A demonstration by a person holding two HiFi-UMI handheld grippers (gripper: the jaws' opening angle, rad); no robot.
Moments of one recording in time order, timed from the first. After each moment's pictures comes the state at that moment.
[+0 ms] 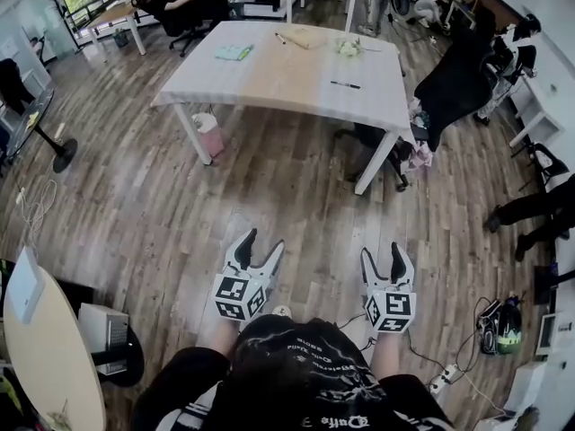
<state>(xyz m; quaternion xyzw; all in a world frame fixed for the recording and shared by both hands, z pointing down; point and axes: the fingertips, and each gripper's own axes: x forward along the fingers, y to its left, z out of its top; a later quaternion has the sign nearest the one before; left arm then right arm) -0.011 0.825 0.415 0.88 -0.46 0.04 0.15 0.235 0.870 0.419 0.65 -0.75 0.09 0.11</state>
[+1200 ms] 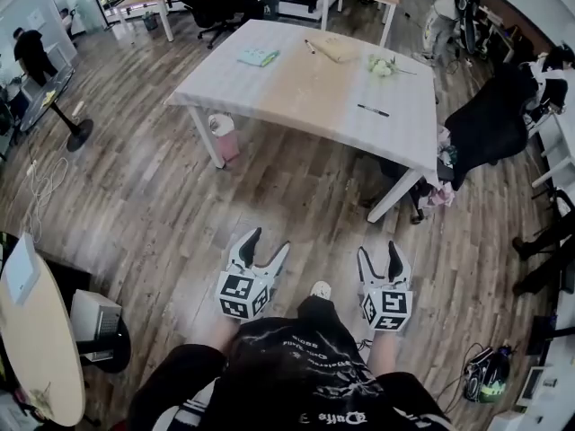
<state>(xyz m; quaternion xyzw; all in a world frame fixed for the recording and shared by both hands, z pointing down) 0.016 0.668 0.433 0.85 -0.51 0.06 0.15 0.248 0.673 0.440 0.59 -0.79 0.08 0.12</state>
